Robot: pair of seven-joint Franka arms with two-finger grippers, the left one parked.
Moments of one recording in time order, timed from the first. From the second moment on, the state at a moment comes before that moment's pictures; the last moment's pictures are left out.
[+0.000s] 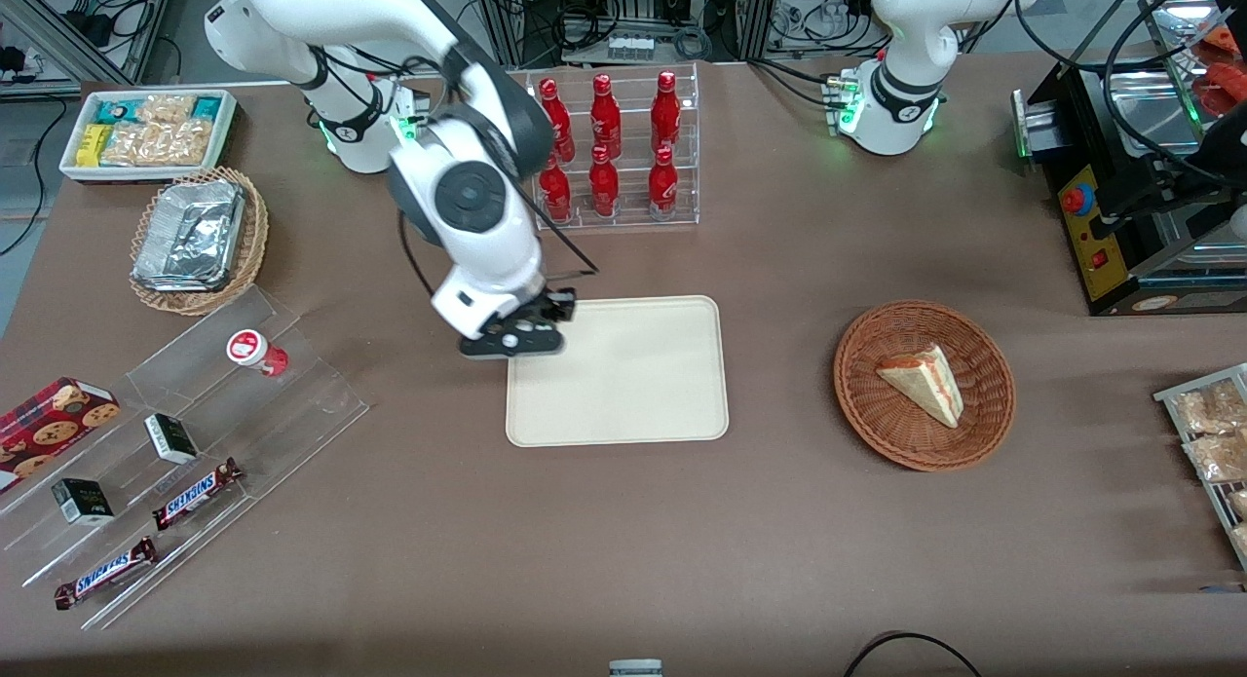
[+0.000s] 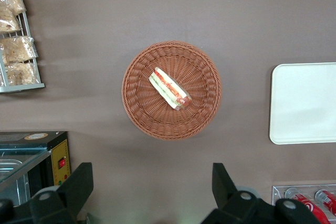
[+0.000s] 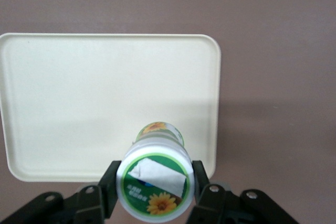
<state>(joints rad) 0.66 0.40 0.00 -1.69 0.02 2.08 0.65</state>
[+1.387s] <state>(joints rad) 0.76 0.69 -0.01 -1.56 0.02 2.26 0.72</state>
